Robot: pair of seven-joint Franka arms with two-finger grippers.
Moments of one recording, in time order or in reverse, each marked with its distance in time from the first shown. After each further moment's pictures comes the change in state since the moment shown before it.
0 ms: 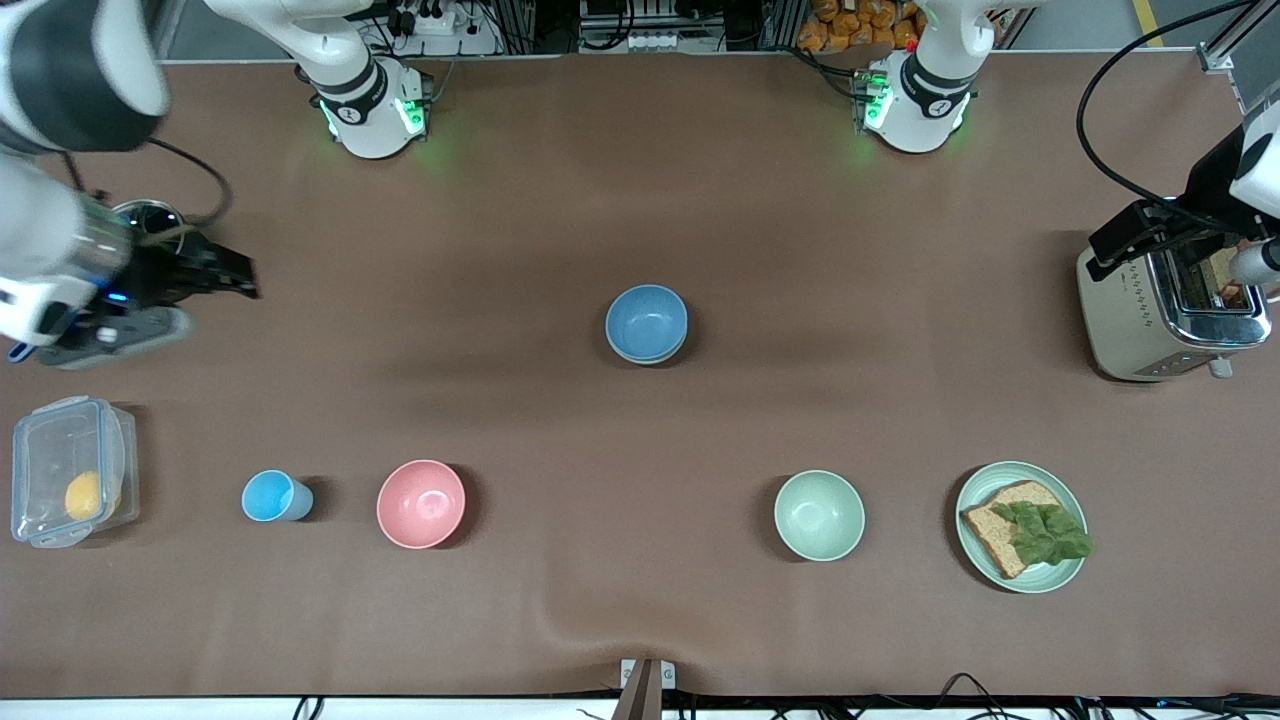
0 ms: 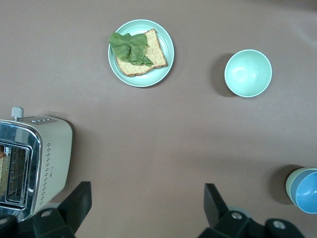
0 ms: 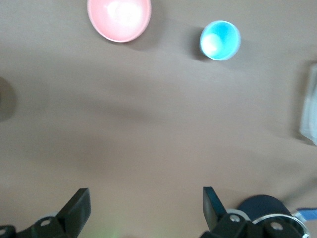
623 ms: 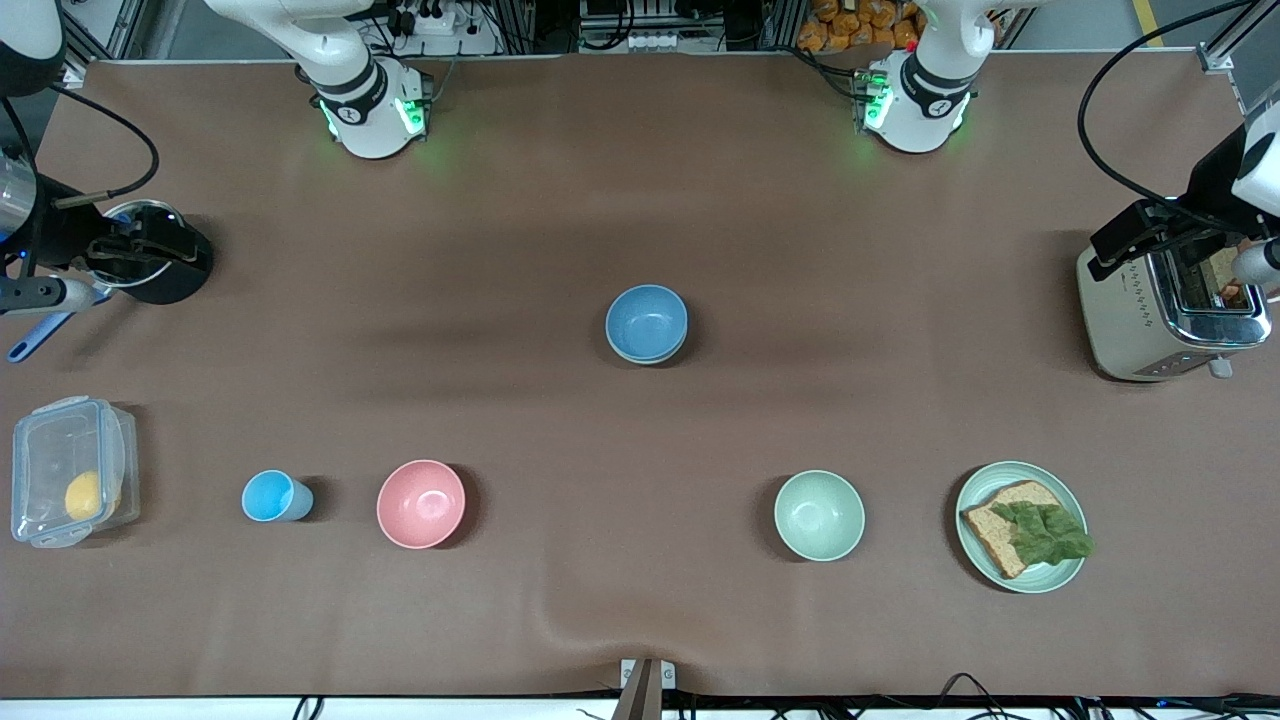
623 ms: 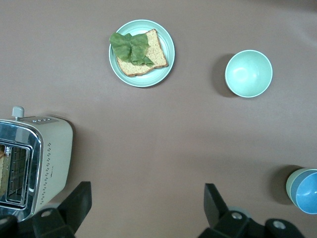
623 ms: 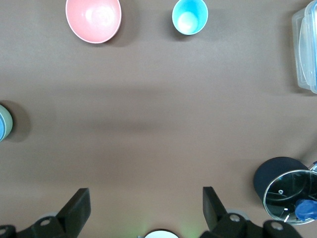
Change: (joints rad) left arm 0.000 0.000 0.003 0.000 0.000 0.000 0.000; right arm -0.003 -0.057 -0.051 -0.001 0.055 -0.067 0.181
